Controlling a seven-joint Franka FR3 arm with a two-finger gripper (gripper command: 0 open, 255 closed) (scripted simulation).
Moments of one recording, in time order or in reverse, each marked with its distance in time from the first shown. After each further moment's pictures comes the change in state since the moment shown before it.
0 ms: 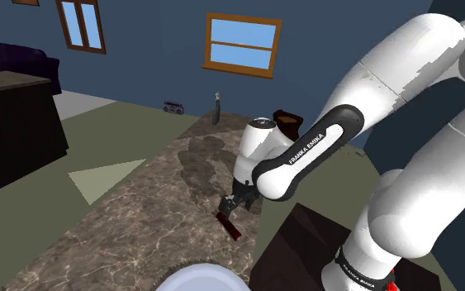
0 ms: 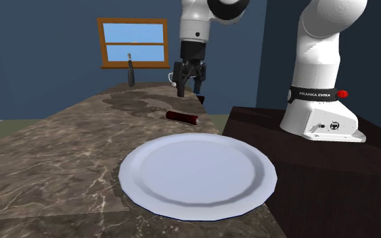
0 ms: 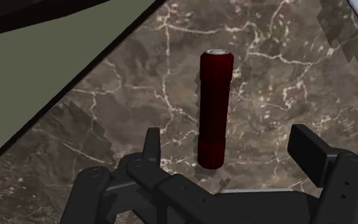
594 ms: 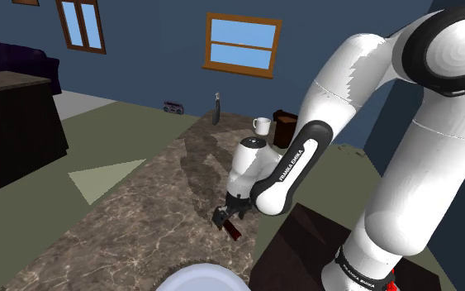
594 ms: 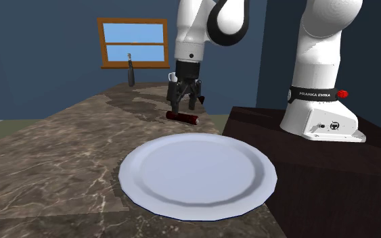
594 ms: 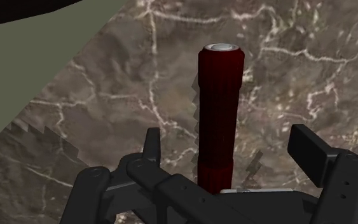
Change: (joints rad) arm -0.084 0.252 0.035 0.044 -0.232 0.214 0.190
